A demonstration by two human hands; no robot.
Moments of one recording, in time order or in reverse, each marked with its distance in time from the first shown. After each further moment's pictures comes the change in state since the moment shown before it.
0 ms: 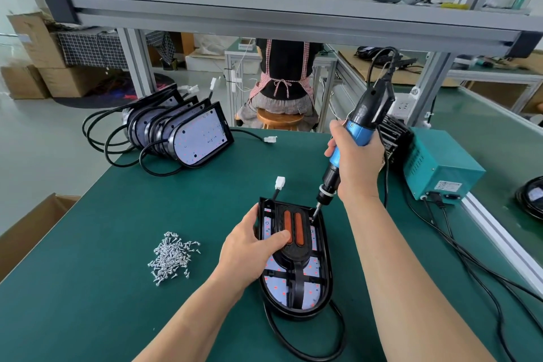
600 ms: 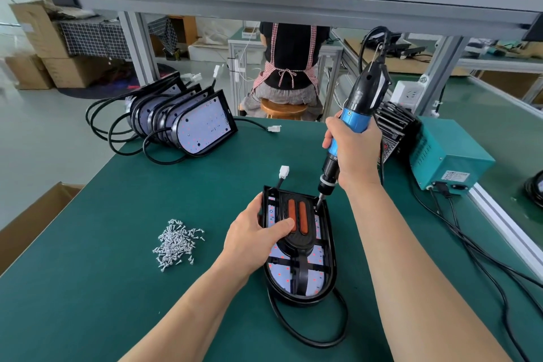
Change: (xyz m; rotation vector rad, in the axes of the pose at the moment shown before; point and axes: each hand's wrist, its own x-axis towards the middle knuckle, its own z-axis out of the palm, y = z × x) left_hand 0.005 -0.007 0.001 -0.031 -0.011 0.037; right_hand 0.003 0.008 0.003 -0.048 -0.142 -0.009
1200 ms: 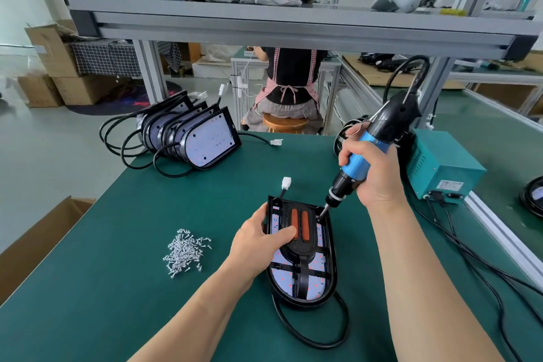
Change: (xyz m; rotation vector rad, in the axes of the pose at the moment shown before) left_hand -0.003 0.006 -0.002 0.033 -0.021 -0.001; right_hand -0.011 -0.023 -0.035 0.244 -0.246 0.002
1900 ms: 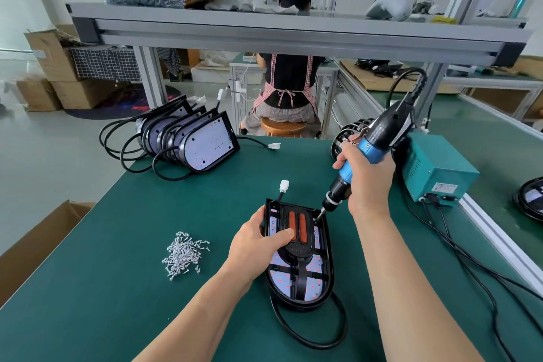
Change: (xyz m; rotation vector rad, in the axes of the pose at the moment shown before) left_hand -0.004 0.002 0.002 -0.005 0.019 -0.003; right_hand -0.011 0.011 0.013 -0.136 0.392 -0.051
